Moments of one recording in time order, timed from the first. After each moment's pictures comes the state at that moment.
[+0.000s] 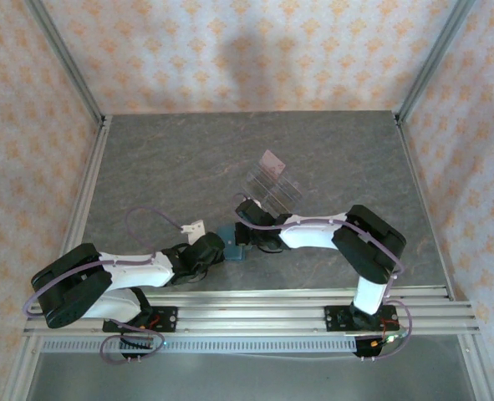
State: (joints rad) left arm -0.88 1.34 0.36 0.04 -0.34 -1.17; right arm 0.94 1.78 0.93 -0.10 0.03 0.78
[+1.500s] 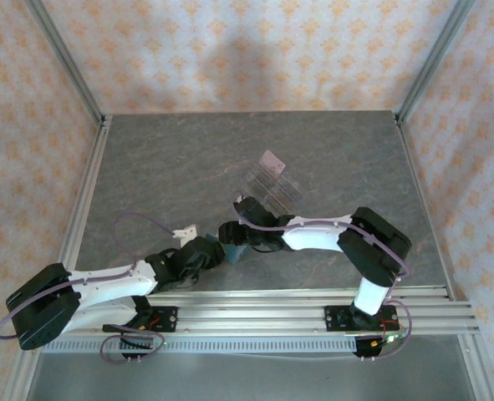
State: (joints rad) left arm -0.88 1.09 0.29 -0.10 -0.28 -1.19; right arm 0.95 1.74 0.91 0.04 -0.16 0.81
